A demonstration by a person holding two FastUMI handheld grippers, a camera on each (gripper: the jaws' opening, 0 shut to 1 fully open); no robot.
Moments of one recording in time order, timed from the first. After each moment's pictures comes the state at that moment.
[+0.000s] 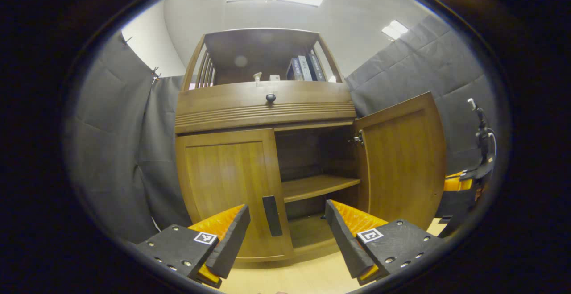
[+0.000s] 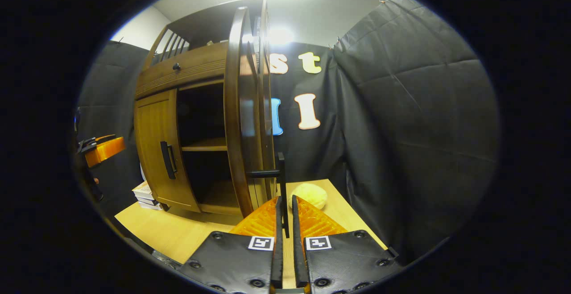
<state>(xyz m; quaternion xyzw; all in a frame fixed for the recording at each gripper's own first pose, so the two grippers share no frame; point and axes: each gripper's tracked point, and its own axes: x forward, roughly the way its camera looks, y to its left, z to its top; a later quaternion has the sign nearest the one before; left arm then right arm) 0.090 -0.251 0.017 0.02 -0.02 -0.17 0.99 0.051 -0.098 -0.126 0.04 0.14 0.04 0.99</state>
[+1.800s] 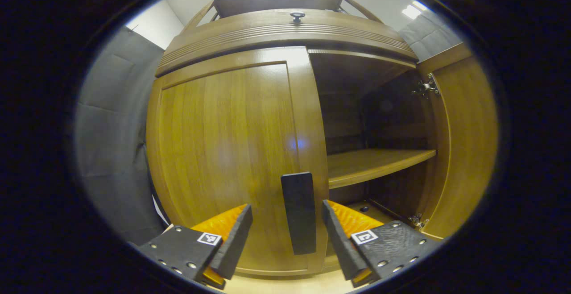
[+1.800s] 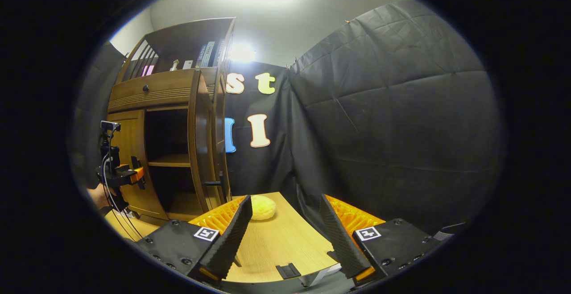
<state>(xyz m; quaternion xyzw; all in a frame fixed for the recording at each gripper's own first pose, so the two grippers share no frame) 0.270 -0.254 -0.093 0.03 0.04 -0.08 1.00 -0.024 -0.168 -0.082 0.03 0.10 -0.11 0.99</state>
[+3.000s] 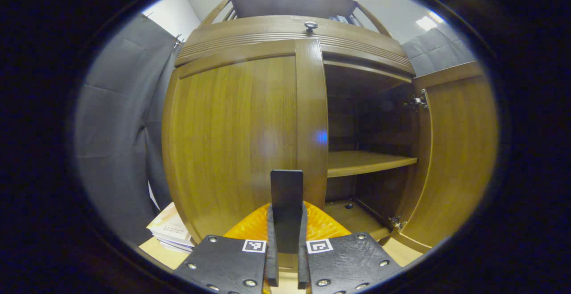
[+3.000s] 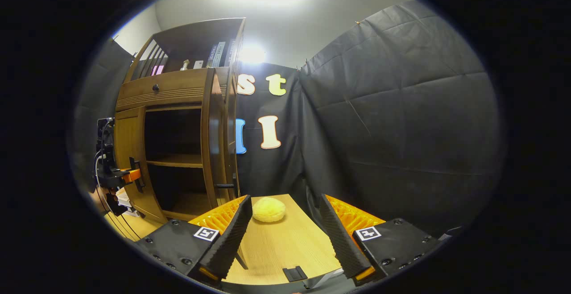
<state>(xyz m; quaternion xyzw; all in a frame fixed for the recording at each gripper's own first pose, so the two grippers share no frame) 0.209 -0.245 -0.091 -0.02 0.06 -0.10 0.99 -0.011 -0.148 -0.082 0.03 0.09 -0.08 0.99</state>
